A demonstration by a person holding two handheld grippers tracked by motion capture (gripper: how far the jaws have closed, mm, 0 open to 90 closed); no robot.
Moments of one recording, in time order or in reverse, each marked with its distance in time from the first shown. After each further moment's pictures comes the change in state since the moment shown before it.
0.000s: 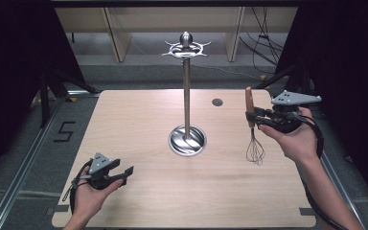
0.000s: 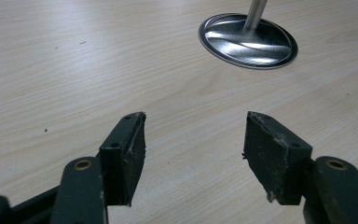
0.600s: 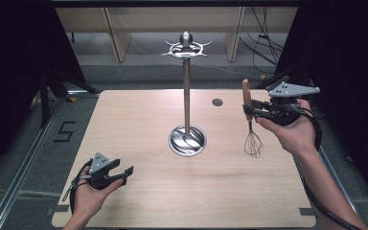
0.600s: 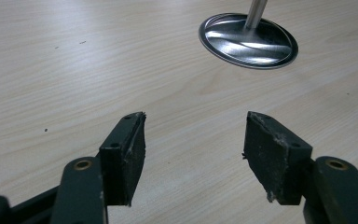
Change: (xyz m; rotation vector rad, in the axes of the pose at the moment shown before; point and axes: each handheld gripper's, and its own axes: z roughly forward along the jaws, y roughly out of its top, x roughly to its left) left arm 0.000 0.000 0.000 -0.001 0.003 -0.007; right arm 0.002 0.019 0.003 -0.028 0.005 -0.027
